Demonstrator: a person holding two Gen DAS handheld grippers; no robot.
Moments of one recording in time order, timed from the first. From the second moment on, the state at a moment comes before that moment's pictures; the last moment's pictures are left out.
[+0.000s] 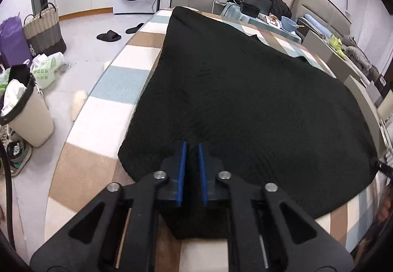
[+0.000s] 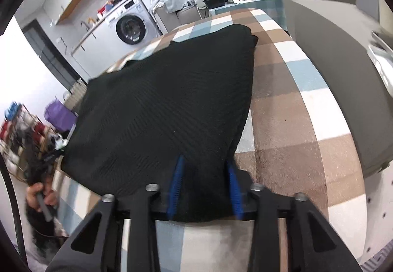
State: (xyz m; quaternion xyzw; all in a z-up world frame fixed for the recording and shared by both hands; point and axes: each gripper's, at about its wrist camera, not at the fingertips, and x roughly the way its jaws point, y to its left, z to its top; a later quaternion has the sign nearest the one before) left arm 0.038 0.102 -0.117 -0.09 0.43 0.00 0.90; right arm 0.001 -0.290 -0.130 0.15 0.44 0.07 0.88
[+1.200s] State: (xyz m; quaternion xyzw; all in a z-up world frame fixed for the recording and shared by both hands) left arm 0.009 0.113 -0.106 -0.22 0.37 0.02 0.90; right arm 0.016 -0.213 -0.109 0.13 0.40 0.16 0.89
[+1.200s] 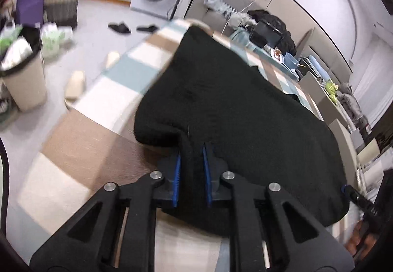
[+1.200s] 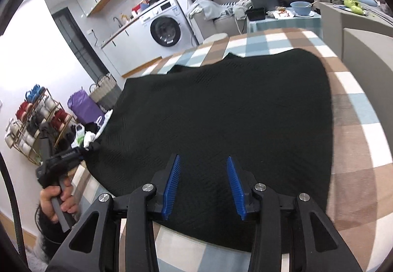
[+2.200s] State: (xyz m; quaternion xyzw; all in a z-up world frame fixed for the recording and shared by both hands) left arm 0.004 -0.157 -0.051 0.02 0.35 -0.33 0.88; right arm 0.027 -0.250 -0.112 0.19 0.41 0.14 0.88
